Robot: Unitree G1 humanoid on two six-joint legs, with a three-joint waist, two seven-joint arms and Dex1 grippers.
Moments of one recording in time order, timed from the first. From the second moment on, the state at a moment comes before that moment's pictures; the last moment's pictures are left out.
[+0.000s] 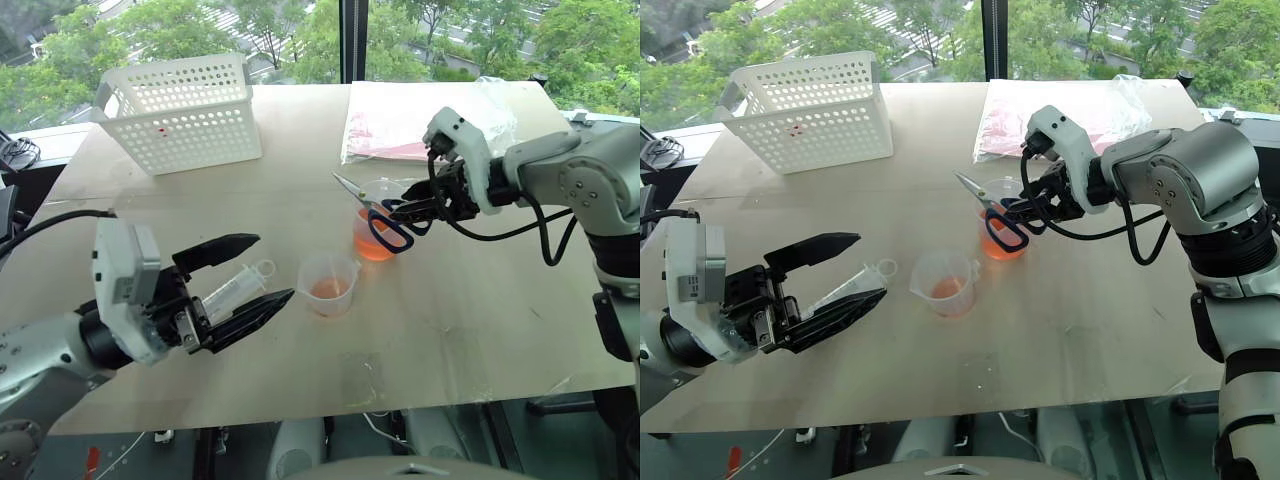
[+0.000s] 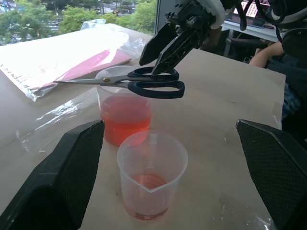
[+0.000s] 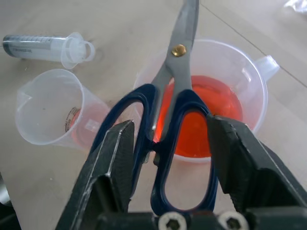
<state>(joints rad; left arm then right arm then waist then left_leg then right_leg) 0.33 0.92 0.67 -0.85 -1.19 0.59 -0.65 -1.10 -0.69 0.28 -0.17 0.67 1.39 0.75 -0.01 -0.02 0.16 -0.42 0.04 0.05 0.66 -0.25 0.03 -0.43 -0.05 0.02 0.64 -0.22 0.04</state>
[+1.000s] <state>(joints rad) 0.35 0.88 0.67 -0.86 -1.17 0.59 -0.66 -1.09 -0.64 0.28 -0.23 0.66 1.48 0.71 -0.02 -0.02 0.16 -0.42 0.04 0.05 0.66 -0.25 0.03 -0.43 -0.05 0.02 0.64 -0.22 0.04</state>
